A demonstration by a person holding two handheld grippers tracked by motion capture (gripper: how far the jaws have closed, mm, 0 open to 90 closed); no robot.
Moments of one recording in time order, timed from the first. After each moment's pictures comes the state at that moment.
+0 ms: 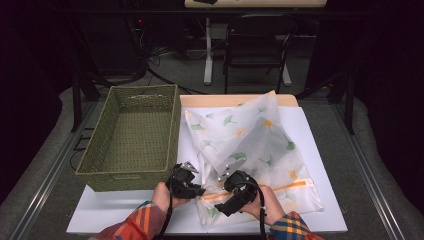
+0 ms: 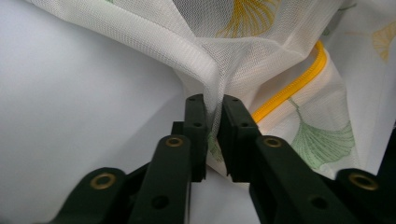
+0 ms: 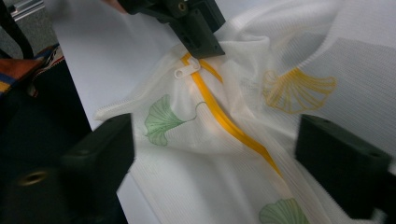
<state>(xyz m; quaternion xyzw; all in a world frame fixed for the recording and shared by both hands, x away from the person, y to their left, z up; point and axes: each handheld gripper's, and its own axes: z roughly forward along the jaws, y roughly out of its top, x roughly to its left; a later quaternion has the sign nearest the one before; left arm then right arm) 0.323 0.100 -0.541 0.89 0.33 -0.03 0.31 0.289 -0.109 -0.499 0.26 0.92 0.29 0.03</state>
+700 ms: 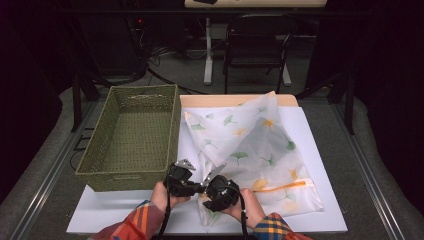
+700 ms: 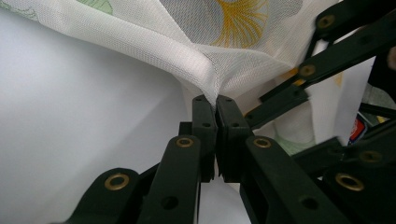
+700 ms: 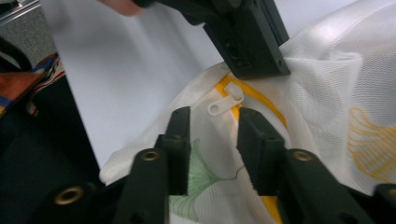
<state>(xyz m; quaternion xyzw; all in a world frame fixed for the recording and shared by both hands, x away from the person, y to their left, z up) 0.320 0.104 -0.528 0.87 0.34 -0.05 0.36 0.291 -0.065 -0.524 0.26 0.93 0.27 0.01</state>
